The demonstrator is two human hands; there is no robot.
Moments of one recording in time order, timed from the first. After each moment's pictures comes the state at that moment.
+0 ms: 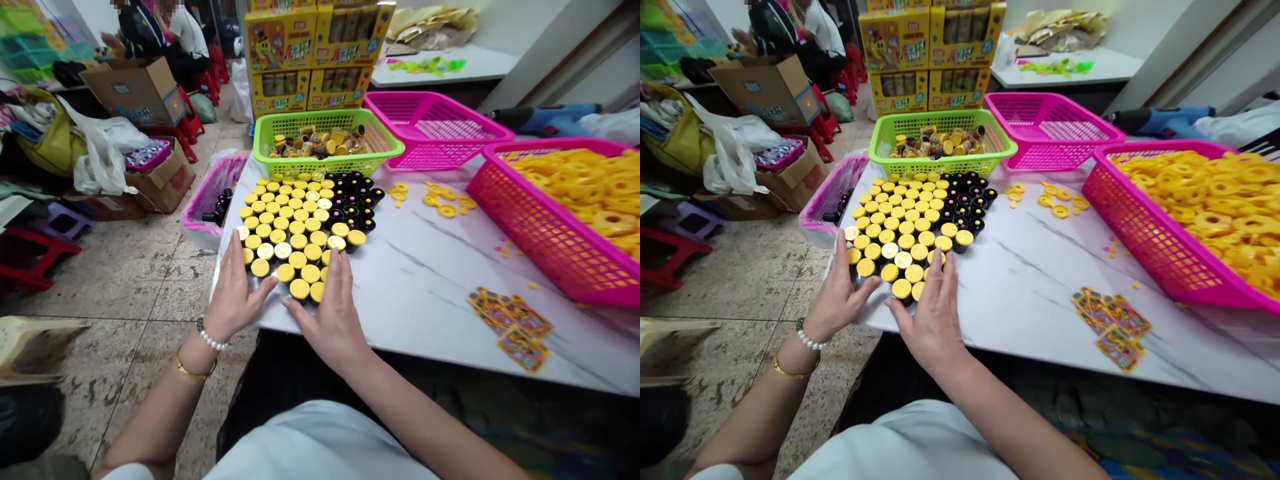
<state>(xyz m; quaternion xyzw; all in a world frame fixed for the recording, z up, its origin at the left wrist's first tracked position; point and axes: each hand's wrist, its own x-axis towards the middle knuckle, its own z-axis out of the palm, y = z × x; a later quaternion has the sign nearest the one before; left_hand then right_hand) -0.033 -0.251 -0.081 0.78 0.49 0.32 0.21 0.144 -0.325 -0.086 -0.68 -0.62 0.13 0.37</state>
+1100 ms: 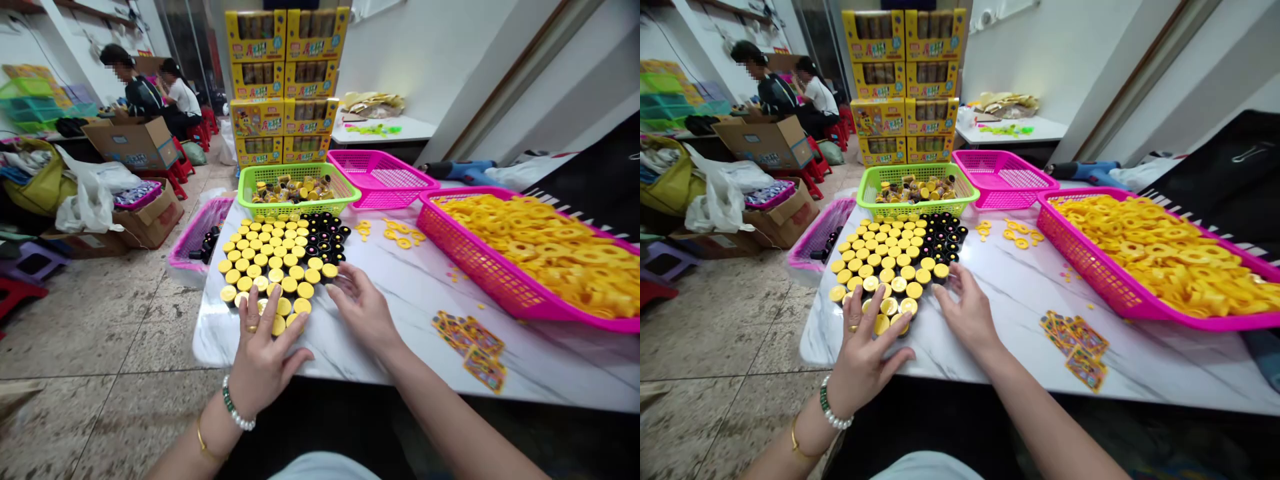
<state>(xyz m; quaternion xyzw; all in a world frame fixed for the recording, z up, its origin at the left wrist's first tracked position) 0.021 -0.298 -0.084 0.88 0.36 0.32 0.00 0.238 -0.283 -0.079 -0.64 -0.51 0.22 0.53</state>
